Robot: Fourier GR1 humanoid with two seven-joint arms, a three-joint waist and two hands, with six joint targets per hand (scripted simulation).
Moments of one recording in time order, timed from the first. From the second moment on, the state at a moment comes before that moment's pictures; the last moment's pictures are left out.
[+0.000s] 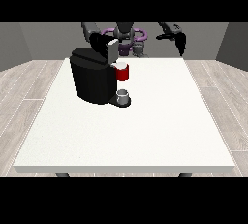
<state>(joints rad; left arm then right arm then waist) -0.25 0.11 0.18 -1.35 0.03 -0.19 -0.09 -0.69 -0.13 -0.06 -1.03 0.04 0.06 -0.08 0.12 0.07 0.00</state>
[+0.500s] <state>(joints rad) -0.27 0.13 0.19 -1.32 0.05 -0.19 -0.11 -0.79 -0.11 -0.02 -1.01 0.11 0.04 -0.03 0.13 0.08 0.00</state>
